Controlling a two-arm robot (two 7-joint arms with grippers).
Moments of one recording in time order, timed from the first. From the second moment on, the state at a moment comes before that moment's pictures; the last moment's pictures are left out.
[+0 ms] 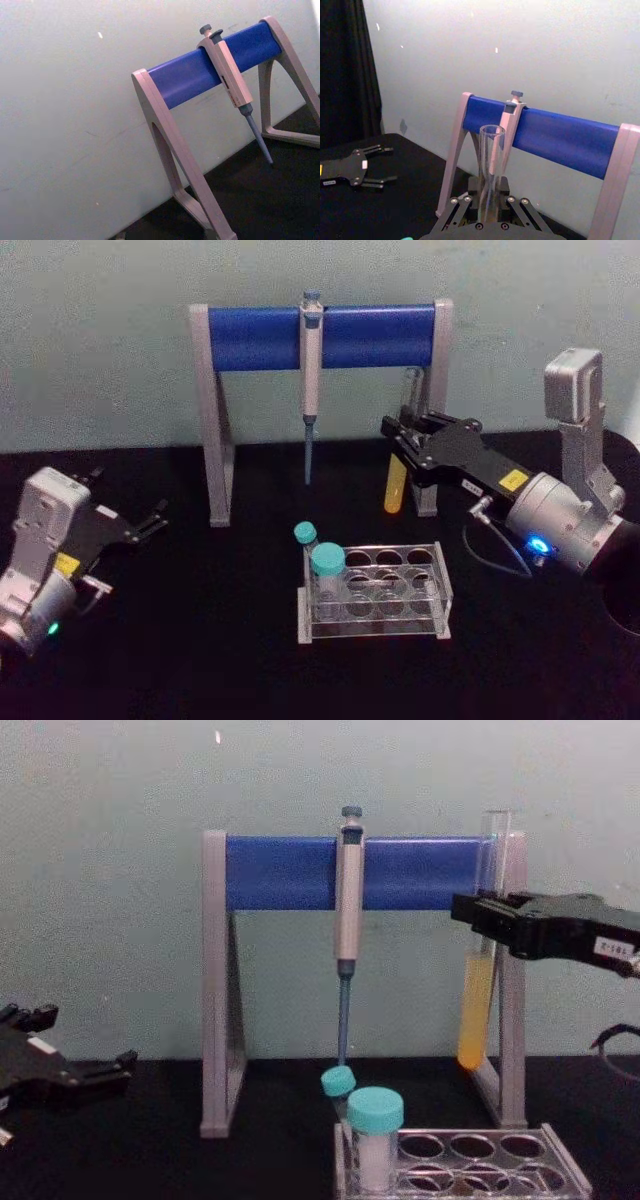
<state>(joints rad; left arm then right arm) -0.20 0.60 0.45 -1.41 -0.25 -0.12 0.03 0.31 0.42 -0.36 -1.51 0.48 0.01 0.45</state>
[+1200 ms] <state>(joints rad) -0.20 0.60 0.45 -1.41 -0.25 -0.12 0.03 0.30 0.43 -0.35 -1.53 0.47 0.01 0.44</state>
